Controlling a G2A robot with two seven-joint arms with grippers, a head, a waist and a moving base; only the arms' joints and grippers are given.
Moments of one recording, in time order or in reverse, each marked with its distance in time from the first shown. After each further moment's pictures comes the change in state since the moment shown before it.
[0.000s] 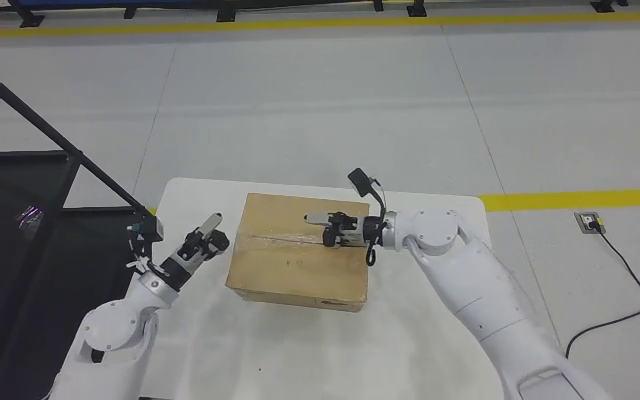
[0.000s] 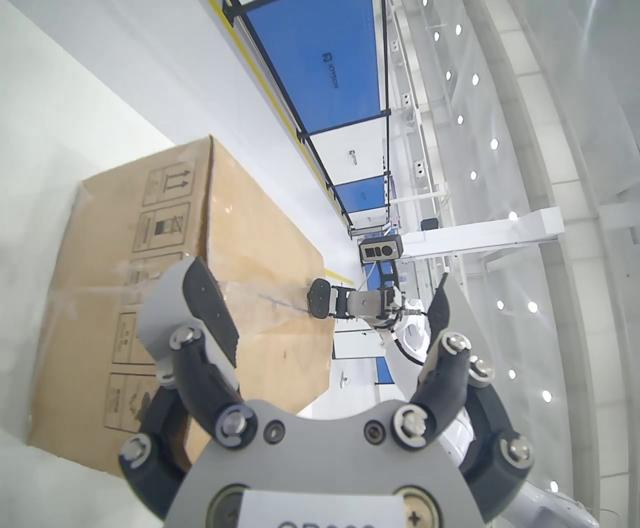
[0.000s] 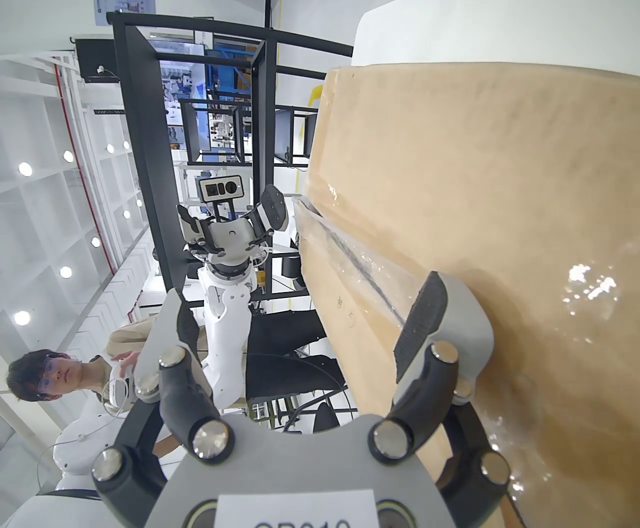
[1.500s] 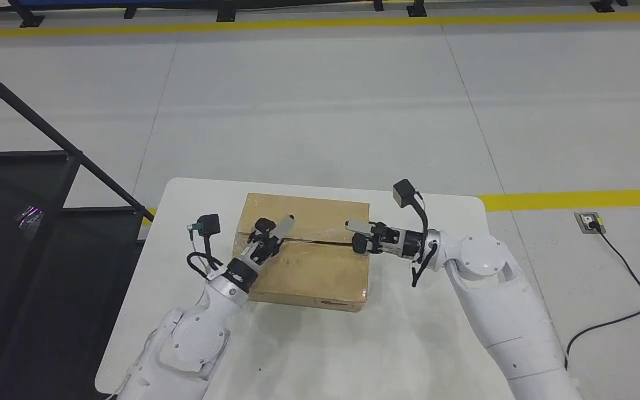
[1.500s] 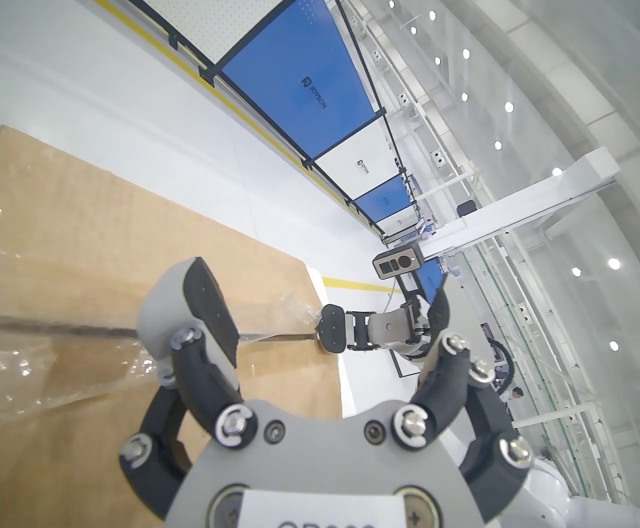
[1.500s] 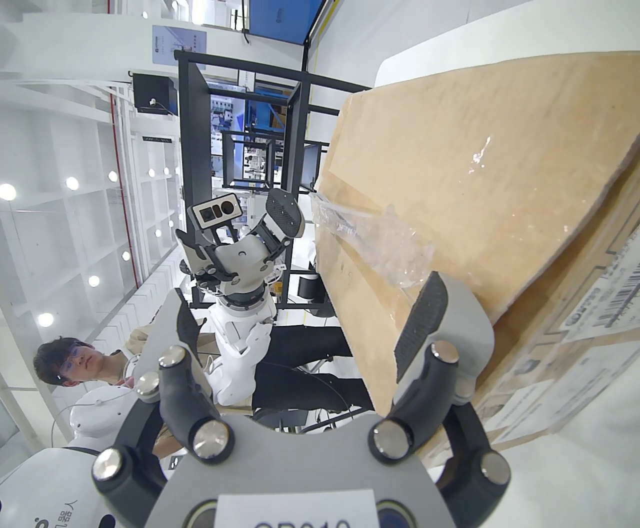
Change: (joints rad) left arm -0.020 -0.054 0.329 -0.212 0.393 0.043 0.444; right arm -0.278 0.097 0.312 -0.308 -0.054 -0.018 0.065
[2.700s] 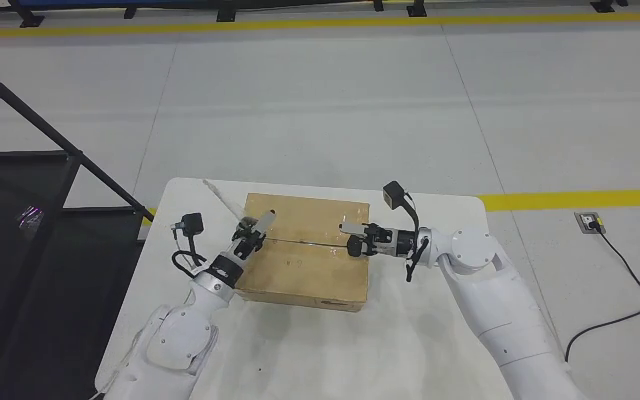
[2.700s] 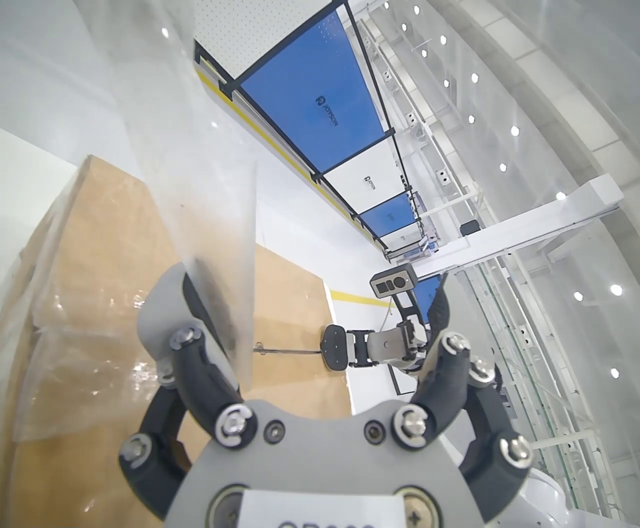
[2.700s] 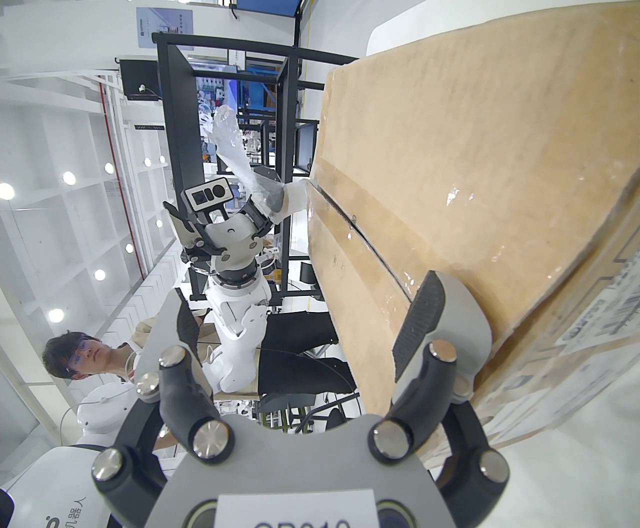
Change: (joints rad) left arm -0.019 0.032 -0.006 0.067 -0.040 0.005 0.020; right arm 0.084 -0.031 -0.054 0.162 0.021 -0.025 0.061
